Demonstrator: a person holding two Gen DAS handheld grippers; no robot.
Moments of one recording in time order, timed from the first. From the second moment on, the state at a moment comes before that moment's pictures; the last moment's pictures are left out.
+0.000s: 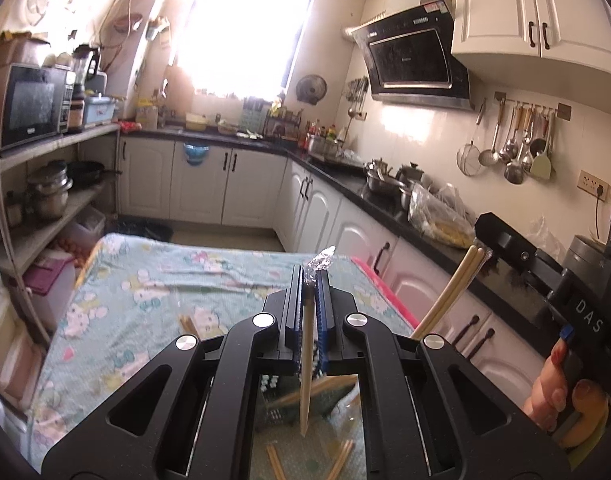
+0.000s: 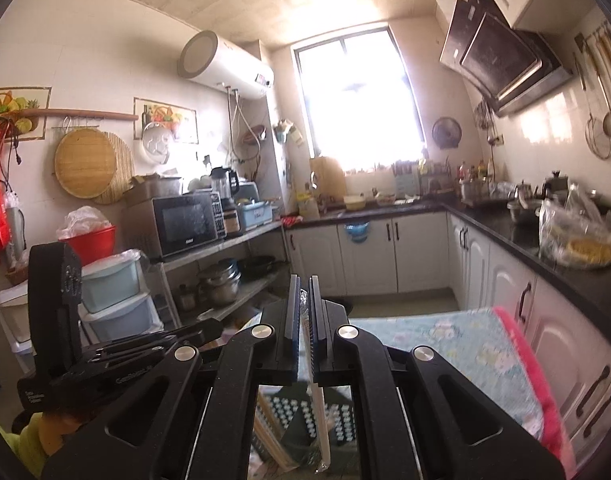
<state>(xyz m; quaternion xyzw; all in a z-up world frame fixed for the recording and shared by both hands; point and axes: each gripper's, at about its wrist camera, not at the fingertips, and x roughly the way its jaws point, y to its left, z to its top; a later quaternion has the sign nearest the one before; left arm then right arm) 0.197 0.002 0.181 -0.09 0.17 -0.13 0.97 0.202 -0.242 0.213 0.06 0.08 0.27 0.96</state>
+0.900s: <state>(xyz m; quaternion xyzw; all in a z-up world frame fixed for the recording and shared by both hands) 0.251 0.005 0.161 -0.11 0.16 -0.06 0.98 0.262 -0.239 0.191 0.06 0.07 0.24 0.97</state>
